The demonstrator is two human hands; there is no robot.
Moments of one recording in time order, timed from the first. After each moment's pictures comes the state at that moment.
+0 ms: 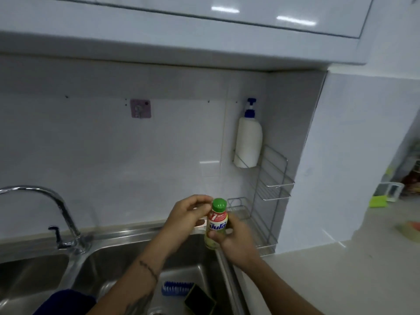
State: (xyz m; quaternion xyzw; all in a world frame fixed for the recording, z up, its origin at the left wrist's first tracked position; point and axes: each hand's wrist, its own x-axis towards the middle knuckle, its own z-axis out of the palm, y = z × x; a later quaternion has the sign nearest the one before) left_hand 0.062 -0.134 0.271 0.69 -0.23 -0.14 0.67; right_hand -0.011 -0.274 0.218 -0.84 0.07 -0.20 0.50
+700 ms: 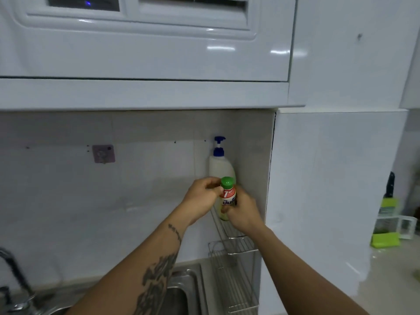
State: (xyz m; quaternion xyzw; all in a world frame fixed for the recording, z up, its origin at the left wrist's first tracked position) left_hand 0.118 -0.321 0.389 0.77 -0.27 -0.03 0.58; right_hand 0.076 -0.451 0.339 -0.87 0.08 -0.28 0.40
